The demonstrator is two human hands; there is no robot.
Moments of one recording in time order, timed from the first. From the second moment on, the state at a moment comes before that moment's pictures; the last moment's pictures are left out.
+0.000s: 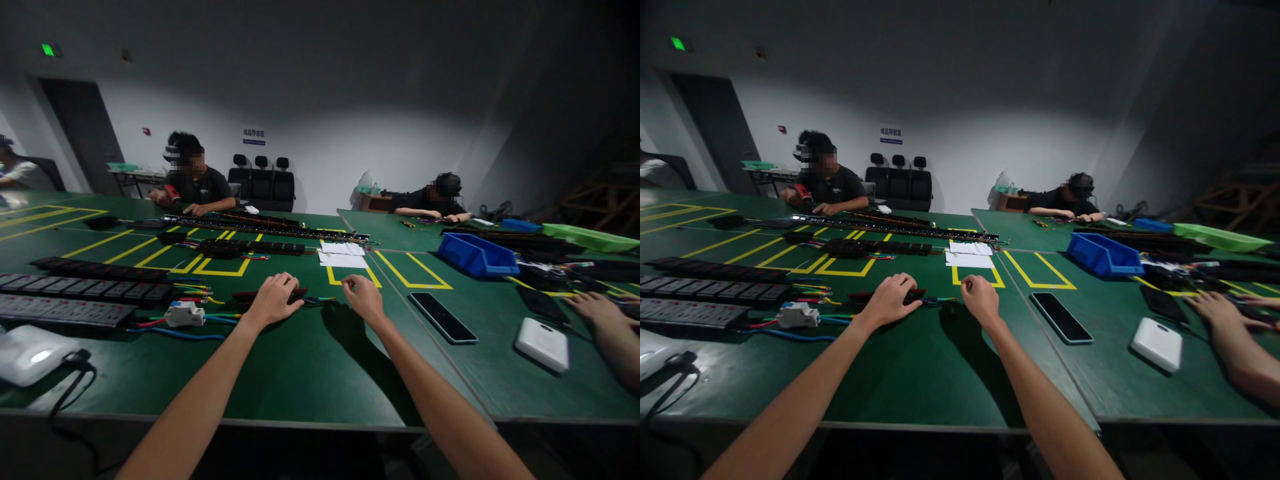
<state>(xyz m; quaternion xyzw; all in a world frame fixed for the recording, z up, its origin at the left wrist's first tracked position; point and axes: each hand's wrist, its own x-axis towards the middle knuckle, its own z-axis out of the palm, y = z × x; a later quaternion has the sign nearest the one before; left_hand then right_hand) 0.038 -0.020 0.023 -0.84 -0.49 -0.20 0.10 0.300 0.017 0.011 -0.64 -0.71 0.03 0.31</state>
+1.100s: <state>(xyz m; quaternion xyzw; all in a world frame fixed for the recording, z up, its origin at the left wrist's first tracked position) 0.032 -0.018 0.023 -0.87 -0.47 -0.17 0.03 0.302 0.030 -0.002 -0.63 -0.73 0.17 0.18</state>
